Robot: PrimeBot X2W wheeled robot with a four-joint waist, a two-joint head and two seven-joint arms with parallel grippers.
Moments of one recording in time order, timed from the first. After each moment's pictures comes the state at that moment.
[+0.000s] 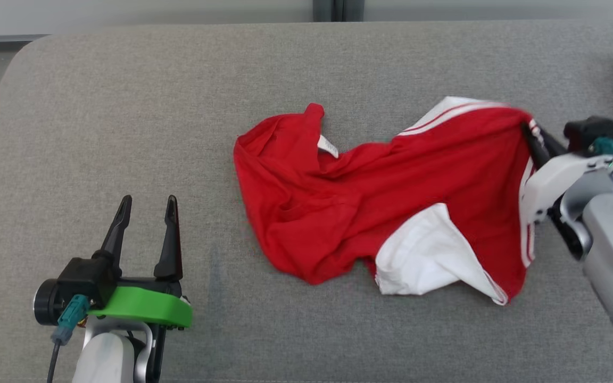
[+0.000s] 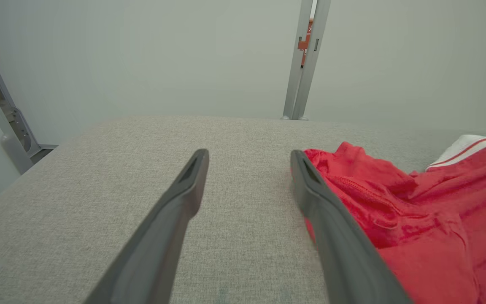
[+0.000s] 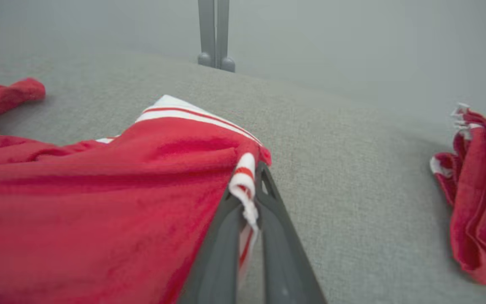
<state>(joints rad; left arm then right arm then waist) -0.17 0.06 -0.05 0.22 -0.20 -0.13 -0.26 -0.71 -0.38 0.40 0.85 0.39 0.13 -0.18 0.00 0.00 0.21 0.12</state>
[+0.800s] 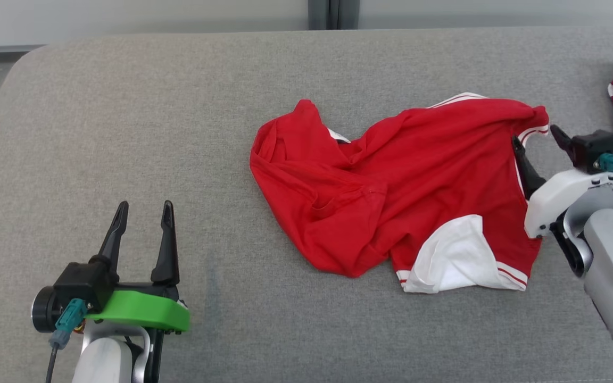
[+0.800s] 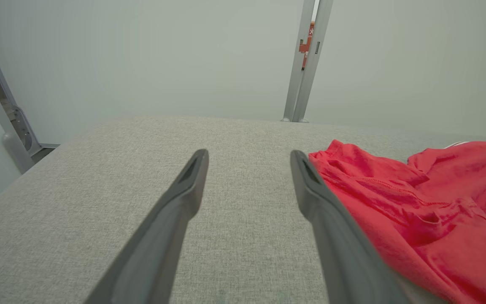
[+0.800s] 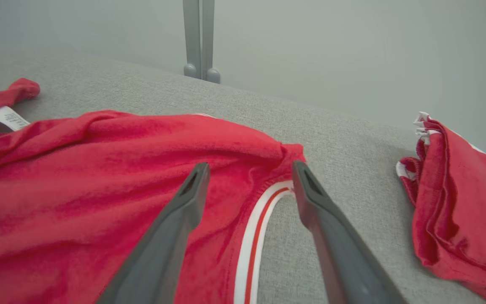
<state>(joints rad) -0.17 0.05 -0.04 0.23 -0.20 -0.13 -0.26 -0.71 -0.39 0.41 0.90 0.39 0.13 -0.26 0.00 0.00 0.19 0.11</state>
